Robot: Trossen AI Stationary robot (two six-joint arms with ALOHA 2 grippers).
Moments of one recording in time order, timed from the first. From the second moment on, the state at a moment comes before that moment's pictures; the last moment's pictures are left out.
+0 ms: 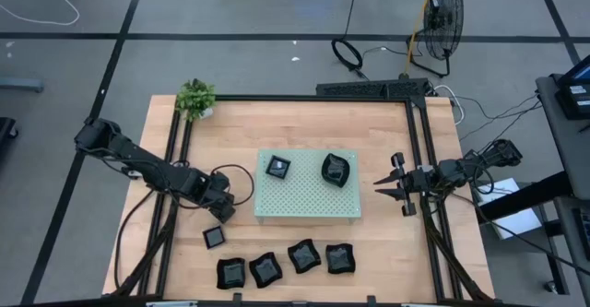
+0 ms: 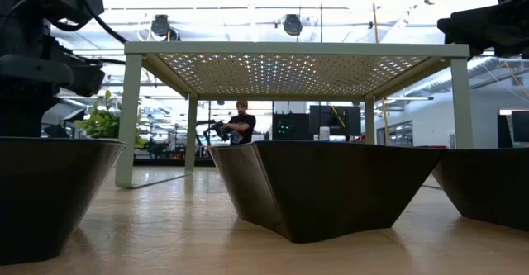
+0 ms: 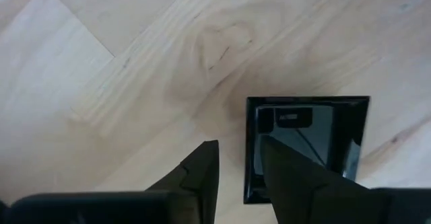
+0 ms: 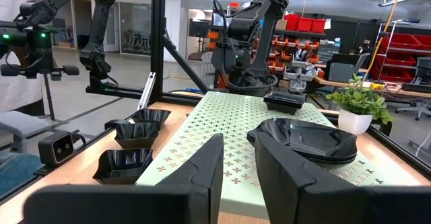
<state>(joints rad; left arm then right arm) -0.38 1.28 0.62 -0.85 -0.04 -1.26 0.39 0.01 0.01 0.08 0.23 -0.09</state>
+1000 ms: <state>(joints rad) -0.38 1.27 0.59 -0.77 0.00 -1.21 0.39 0.01 0.01 0.08 0.23 -0.09</state>
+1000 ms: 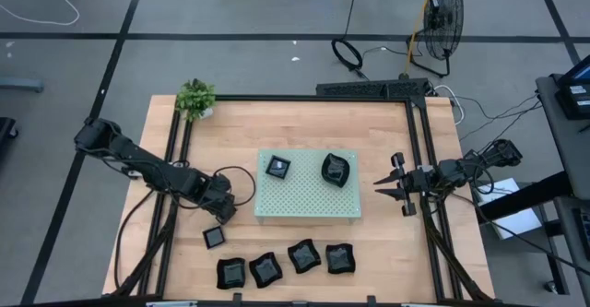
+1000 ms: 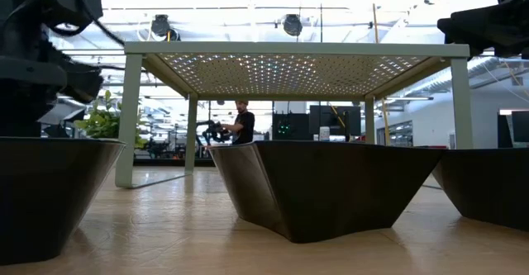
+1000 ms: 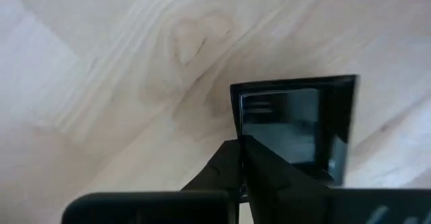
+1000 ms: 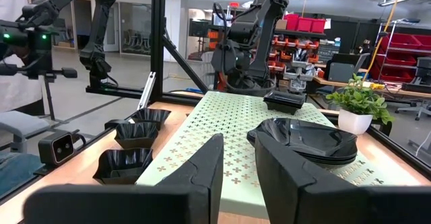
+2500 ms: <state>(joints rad) -0.05 1.30 1.14 -0.63 -0.20 -0.87 0.39 0.01 0.01 0.08 0.23 -0.09</state>
